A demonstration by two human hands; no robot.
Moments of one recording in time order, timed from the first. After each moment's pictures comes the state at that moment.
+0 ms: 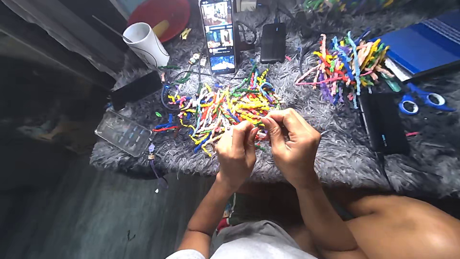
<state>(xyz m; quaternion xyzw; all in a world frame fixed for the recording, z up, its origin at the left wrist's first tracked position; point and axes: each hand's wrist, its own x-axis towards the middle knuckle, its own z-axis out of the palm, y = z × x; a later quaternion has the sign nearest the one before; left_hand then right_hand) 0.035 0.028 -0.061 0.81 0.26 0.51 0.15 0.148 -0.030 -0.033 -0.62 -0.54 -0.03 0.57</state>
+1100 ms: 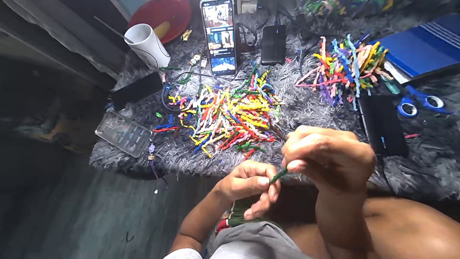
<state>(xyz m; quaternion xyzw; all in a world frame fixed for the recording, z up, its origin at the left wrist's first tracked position) 0.013 0.007 -0.055 0.36 -0.17 0.14 0.91 0.188 -0.054 -0.002 -0.30 -0.70 0.16 0.63</state>
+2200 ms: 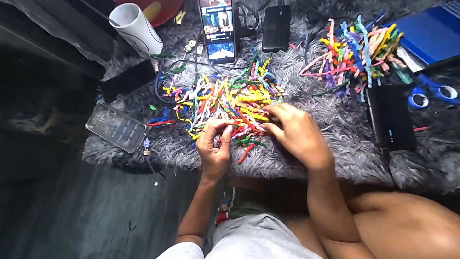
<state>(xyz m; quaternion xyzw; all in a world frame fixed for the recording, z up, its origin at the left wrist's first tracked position) -0.002 0.049 -0.086 0.73 0.26 0.52 0.36 0.192 -0.024 -0.054 -0.72 -0.62 0.12 0.29</state>
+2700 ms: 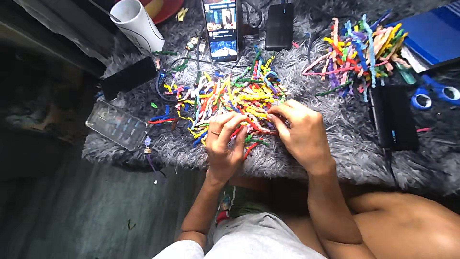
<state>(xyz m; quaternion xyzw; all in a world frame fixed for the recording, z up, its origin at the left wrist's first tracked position) 0.009 0.046 -0.079 0.80 0.24 0.50 0.21 0.181 -0.026 -0.046 -0.71 -0.61 0.01 0.36</state>
